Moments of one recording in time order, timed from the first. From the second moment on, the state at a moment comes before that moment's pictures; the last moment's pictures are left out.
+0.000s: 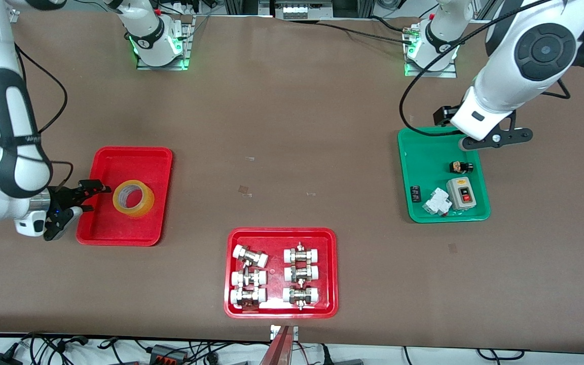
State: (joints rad) left arm 0.45 0.07 -0.75 -1.73 0.14 1.48 -0.44; right arm -0.19 0.62 0.04 -1.51 0.15 1.85 -0.86
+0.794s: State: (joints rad) left arm 0.46 0.01 -0.75 -1.83 0.14 1.52 -0.42; right arm 0.03 0.07 0.05 -1.59 -0.01 1.58 -0.01
